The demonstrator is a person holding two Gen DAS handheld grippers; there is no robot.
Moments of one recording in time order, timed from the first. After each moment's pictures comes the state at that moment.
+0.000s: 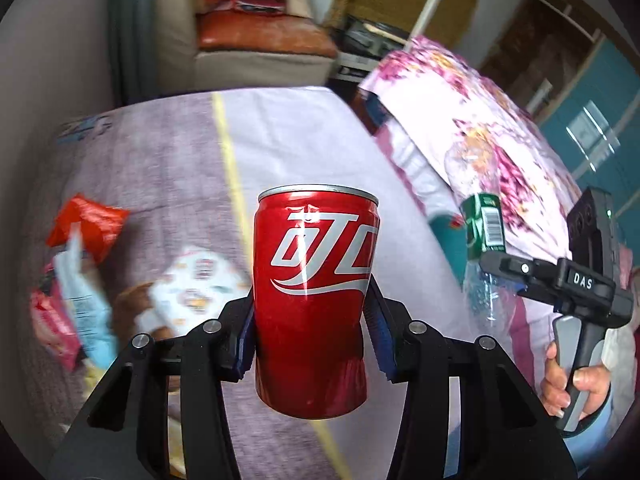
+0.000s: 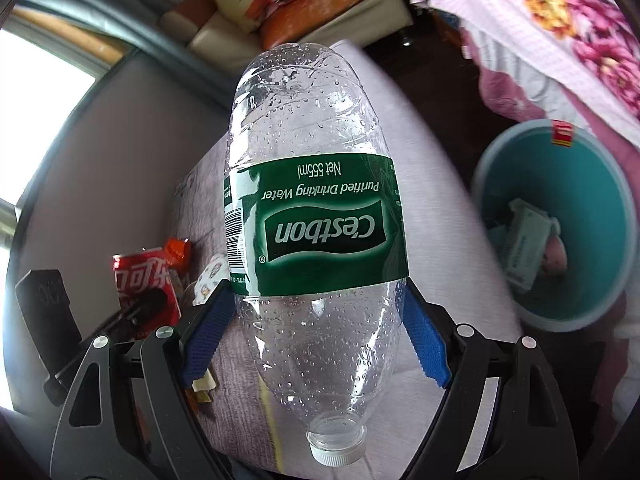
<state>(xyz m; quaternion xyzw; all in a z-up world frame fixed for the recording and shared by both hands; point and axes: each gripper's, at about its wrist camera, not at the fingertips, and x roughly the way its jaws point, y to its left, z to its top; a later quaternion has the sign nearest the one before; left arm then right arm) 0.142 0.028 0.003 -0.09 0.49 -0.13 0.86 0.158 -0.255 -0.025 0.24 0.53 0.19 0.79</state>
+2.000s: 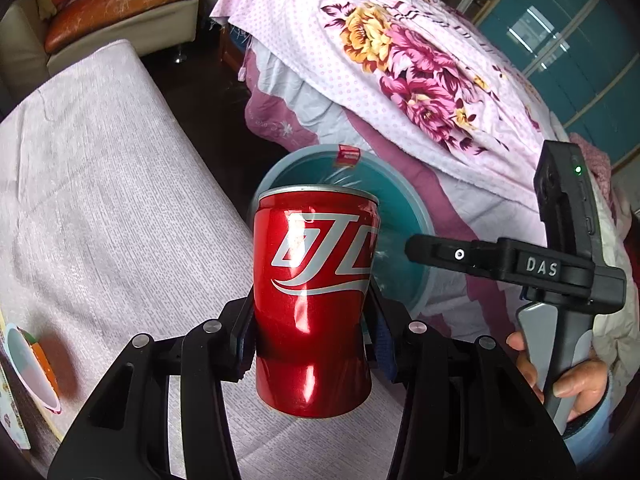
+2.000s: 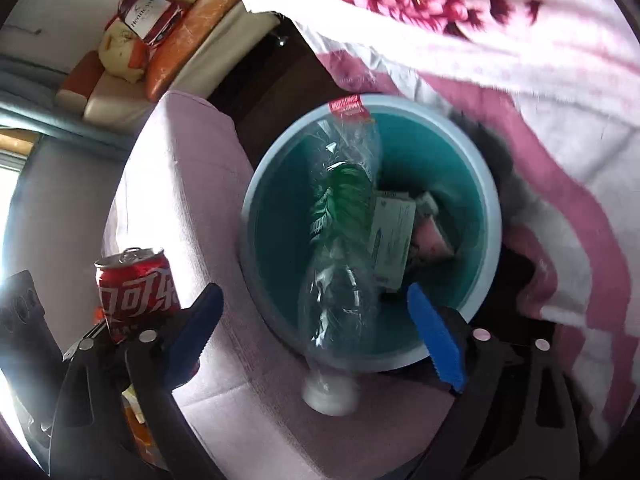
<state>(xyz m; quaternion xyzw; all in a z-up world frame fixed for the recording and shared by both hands) 0.212 -0.211 -0.072 -0.01 0.56 -0.27 0.78 0.187 -0.438 -0.111 0.31 0.57 0.05 0.75</state>
